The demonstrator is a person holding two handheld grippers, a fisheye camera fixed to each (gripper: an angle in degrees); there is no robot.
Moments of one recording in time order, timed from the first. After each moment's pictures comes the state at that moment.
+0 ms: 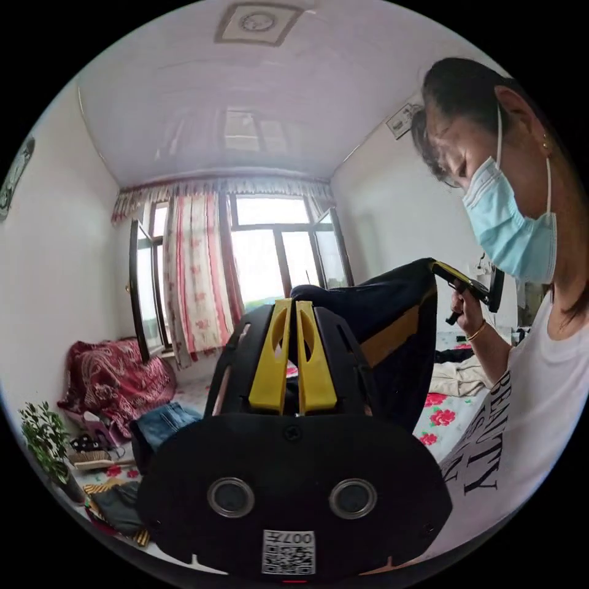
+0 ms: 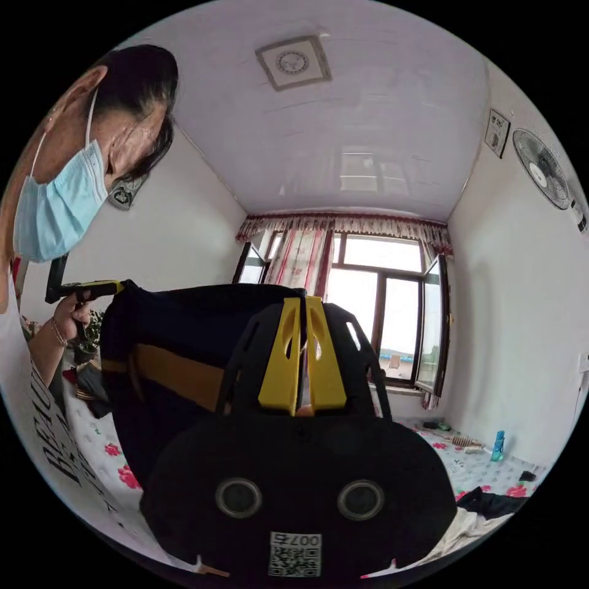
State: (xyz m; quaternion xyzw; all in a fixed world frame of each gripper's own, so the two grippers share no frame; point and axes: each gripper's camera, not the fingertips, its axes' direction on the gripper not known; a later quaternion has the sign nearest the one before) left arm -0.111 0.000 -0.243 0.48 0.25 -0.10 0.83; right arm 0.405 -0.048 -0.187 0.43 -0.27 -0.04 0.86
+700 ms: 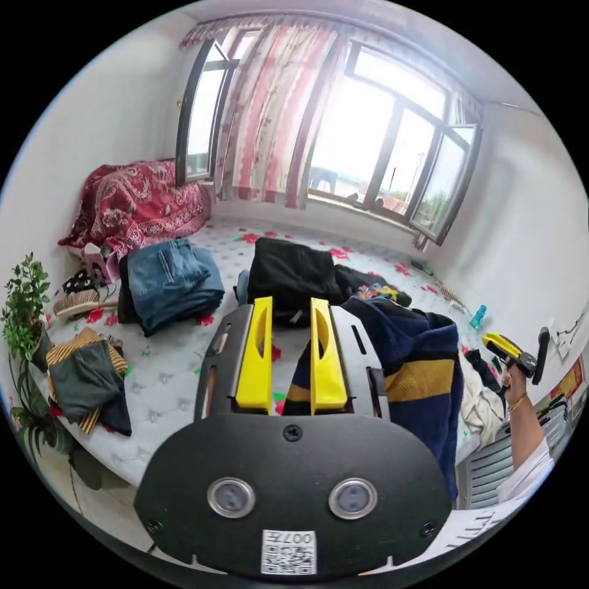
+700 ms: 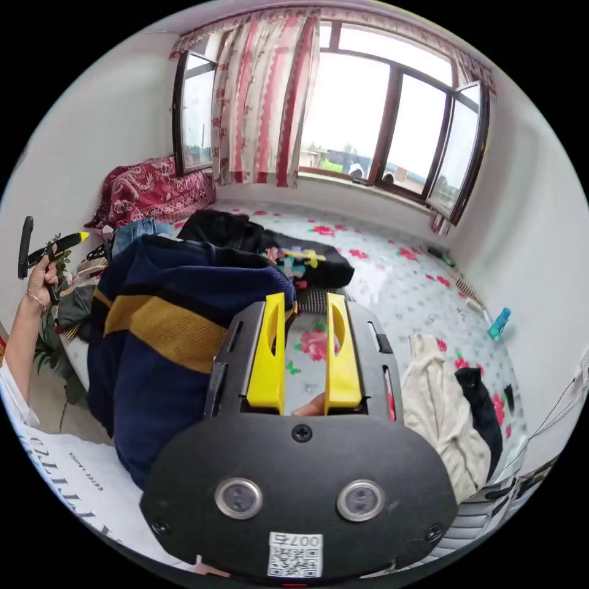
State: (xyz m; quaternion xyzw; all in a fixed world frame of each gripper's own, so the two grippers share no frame) left arm -0.028 -0.234 0.176 0.06 0.30 -0.24 0.92; right arm 0.280 -0.163 0.175 -0.09 -0.25 -0.11 0.96
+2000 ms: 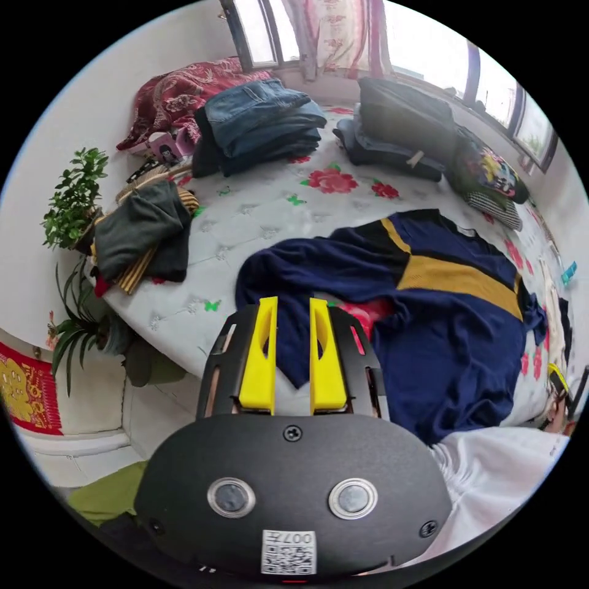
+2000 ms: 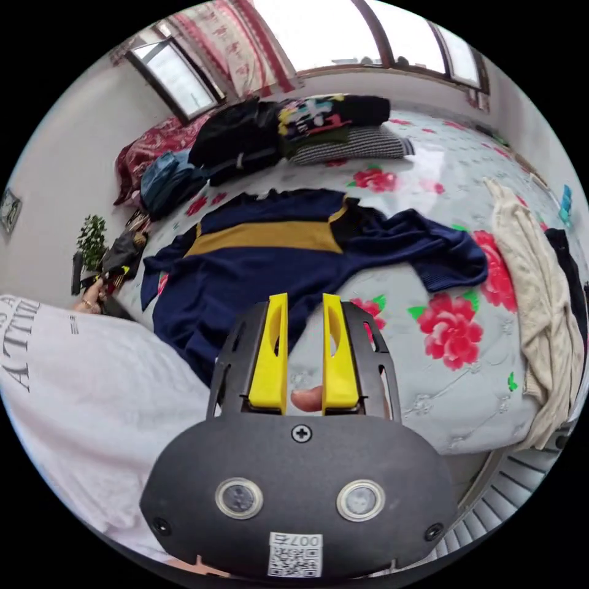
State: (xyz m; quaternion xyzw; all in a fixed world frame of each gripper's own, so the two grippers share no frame) left arm 0.067 0.030 0.448 -0.22 0.19 -0.21 0.93; right arm 0.251 -0.030 0.285 -0.30 -0.38 -0.06 0.87
